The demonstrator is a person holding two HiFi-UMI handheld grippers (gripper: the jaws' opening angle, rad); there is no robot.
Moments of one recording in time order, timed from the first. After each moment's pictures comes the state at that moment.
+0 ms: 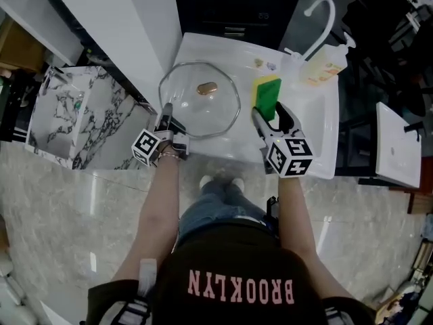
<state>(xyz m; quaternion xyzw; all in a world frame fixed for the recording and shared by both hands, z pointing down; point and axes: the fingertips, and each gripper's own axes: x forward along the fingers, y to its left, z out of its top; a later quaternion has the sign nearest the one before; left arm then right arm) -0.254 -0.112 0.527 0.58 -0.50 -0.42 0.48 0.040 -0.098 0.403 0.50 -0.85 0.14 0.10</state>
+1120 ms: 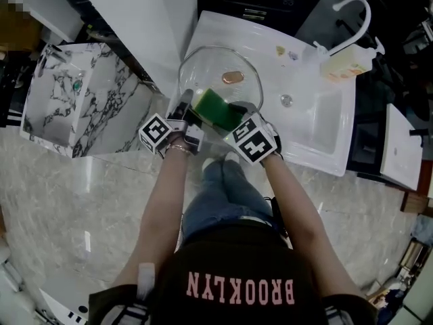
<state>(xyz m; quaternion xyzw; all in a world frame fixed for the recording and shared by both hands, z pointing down) -0.239 -0.114 0.531 0.59 -0.44 -0.39 0.55 -0.139 -0.046 0.515 0.21 -0.87 0.10 0.43</state>
